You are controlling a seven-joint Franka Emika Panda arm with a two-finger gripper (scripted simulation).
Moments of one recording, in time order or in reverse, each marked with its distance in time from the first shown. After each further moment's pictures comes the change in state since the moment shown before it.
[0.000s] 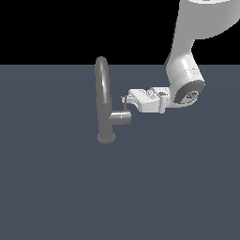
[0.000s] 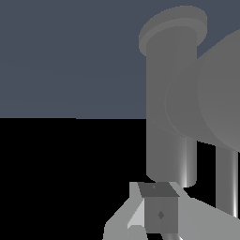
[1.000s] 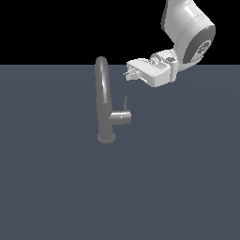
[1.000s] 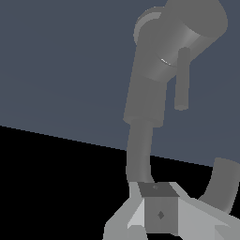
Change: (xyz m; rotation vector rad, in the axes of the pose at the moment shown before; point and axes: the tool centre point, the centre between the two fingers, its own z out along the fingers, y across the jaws) arm -0.089 0.021 -0.007 -0.200 0.239 -0.208
